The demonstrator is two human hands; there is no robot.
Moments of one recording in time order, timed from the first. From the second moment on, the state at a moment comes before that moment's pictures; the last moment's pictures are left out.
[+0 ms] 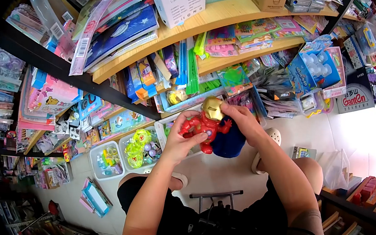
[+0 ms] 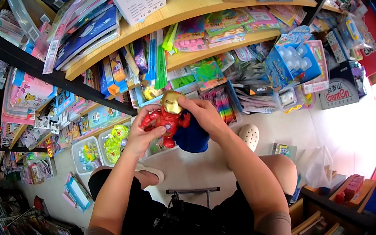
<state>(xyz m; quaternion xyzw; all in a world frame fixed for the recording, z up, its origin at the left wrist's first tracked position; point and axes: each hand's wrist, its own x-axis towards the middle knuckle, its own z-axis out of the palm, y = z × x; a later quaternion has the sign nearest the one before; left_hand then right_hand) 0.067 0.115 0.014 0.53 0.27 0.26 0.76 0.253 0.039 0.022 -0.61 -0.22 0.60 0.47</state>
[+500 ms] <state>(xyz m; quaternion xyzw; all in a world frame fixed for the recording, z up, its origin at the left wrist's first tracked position) 0.063 0.111 0.007 0.52 0.27 0.23 0.78 0.251 0.042 0.021 -0.57 -0.08 0.65 0.49</state>
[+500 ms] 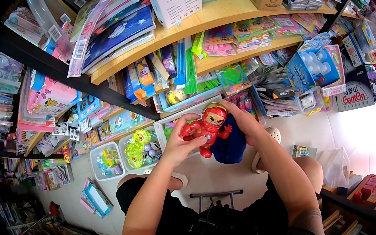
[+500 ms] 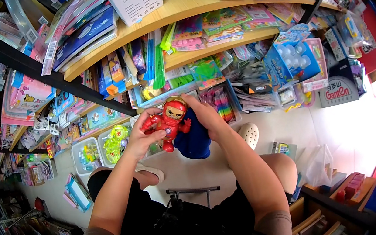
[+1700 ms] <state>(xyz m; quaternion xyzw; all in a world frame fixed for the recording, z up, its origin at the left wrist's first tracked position) 0.064 0.113 -0.003 0.45 0.29 0.24 0.81 0.252 0.037 0.028 -0.64 -0.27 0.58 0.43</state>
